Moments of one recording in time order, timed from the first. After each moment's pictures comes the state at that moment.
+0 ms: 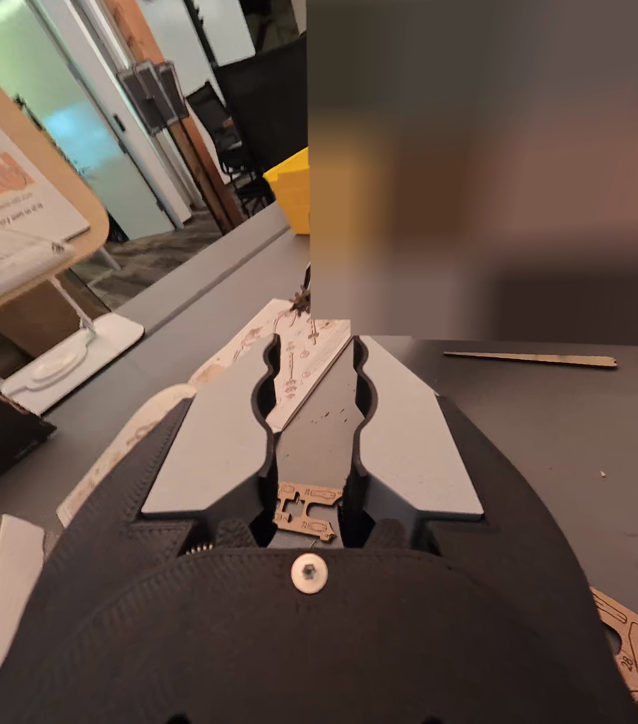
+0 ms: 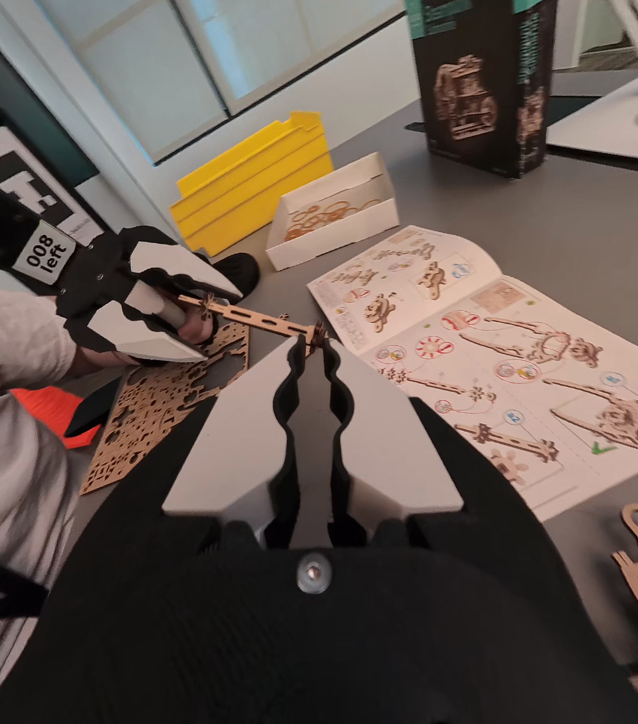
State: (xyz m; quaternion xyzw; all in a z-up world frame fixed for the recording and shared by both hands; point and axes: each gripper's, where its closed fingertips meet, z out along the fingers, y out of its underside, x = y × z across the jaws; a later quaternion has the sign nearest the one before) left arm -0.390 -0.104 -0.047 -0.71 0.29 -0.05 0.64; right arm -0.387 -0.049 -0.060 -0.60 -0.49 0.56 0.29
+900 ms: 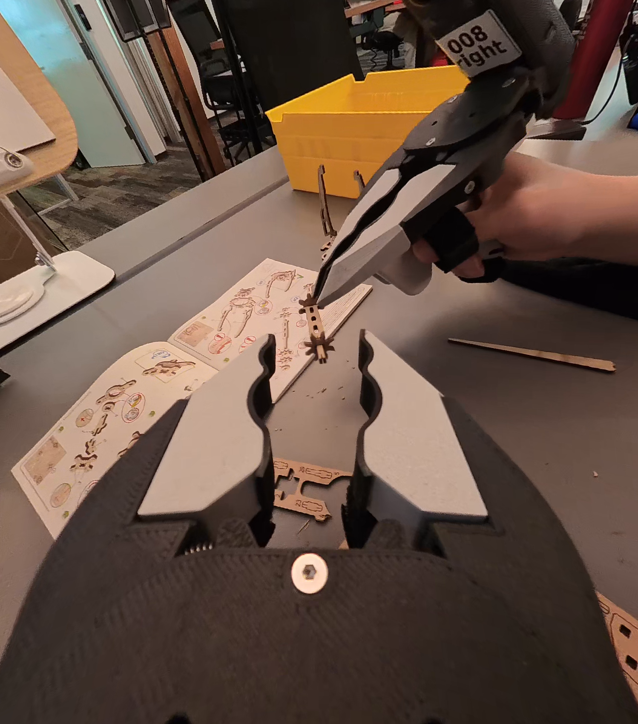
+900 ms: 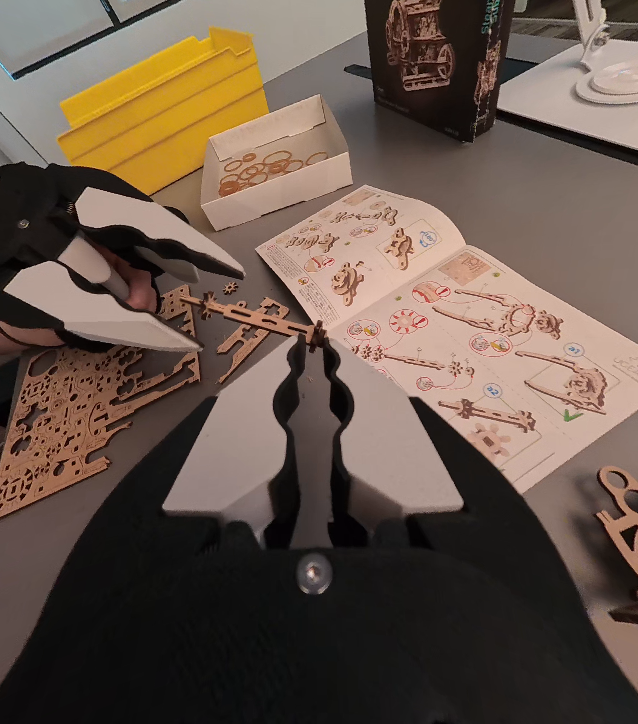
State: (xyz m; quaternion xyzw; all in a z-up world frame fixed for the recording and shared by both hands) left arm -0.404 -0.093 -0.067 -0.76 0.25 -0.09 0.59; right arm -0.396 -0.051 -0.084 -0.65 -0.52 0.45 0.33
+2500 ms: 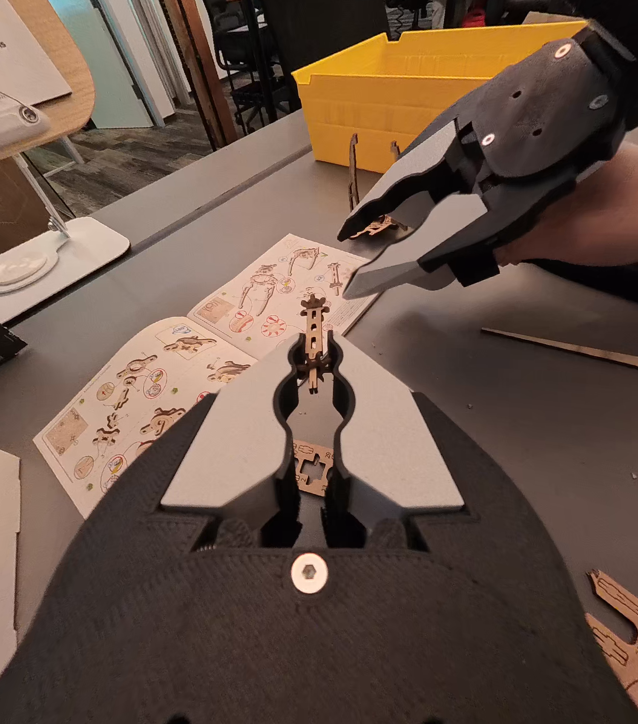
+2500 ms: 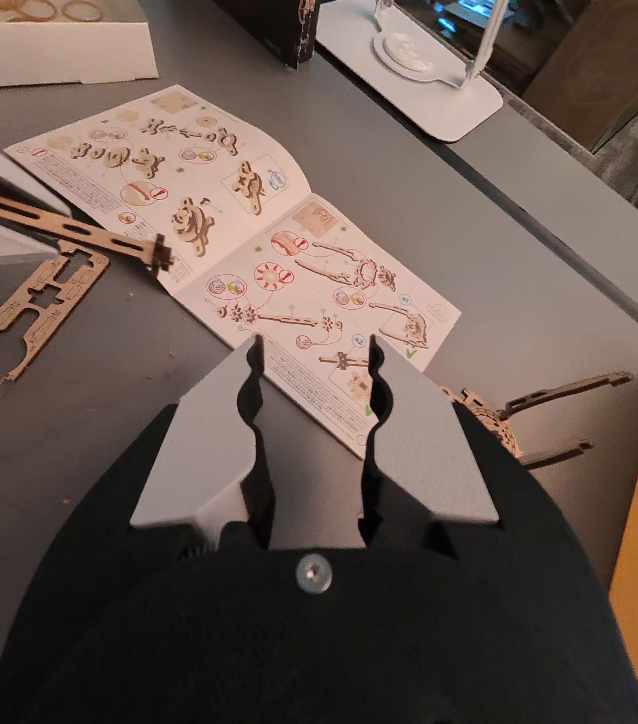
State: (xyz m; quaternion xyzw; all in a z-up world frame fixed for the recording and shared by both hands) left arm -0.424 -0.083 -0.075 -0.79 0.23 -0.08 0.57; right arm -0.377 -0.003 -0.108 -0.72 -0.51 0.16 0.45
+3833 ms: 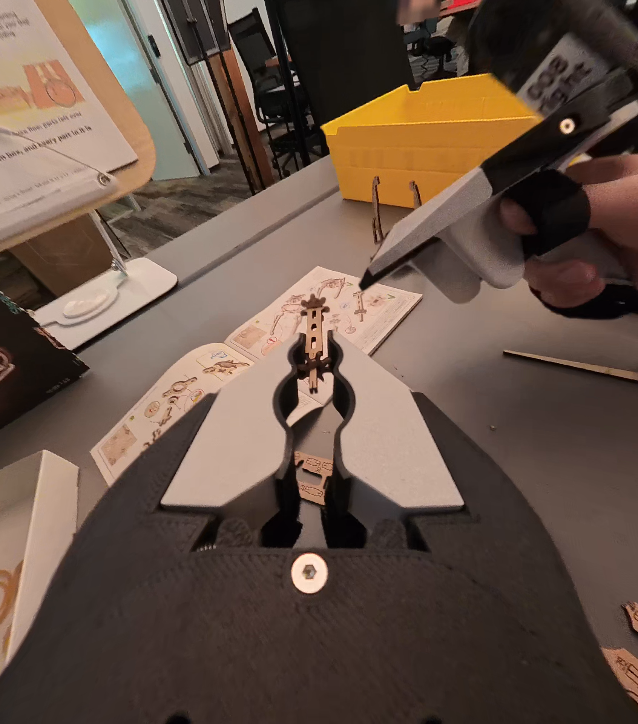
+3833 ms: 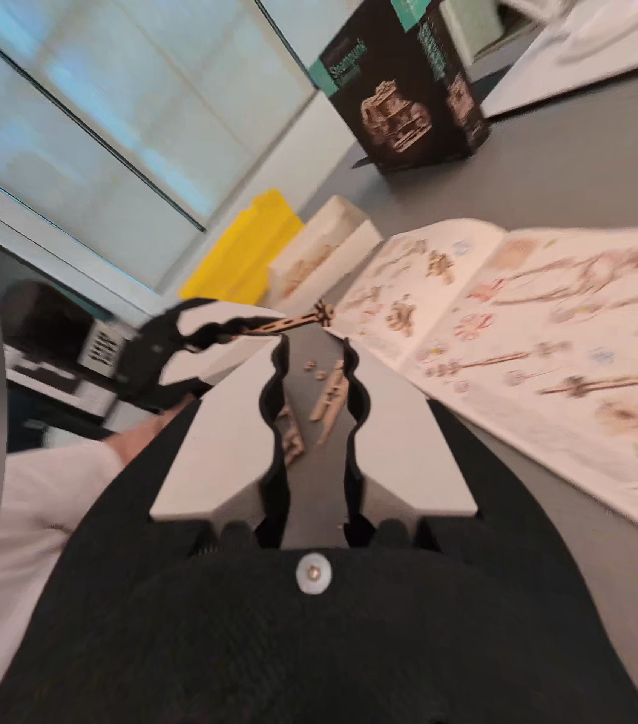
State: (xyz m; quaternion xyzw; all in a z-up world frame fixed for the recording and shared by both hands) left arm -0.431 -0.083 -0.054 -0.76 0.22 -0.03 0.61; right arm -0.400 -0.058 -0.050 -0.69 -0.31 0.61 0.26
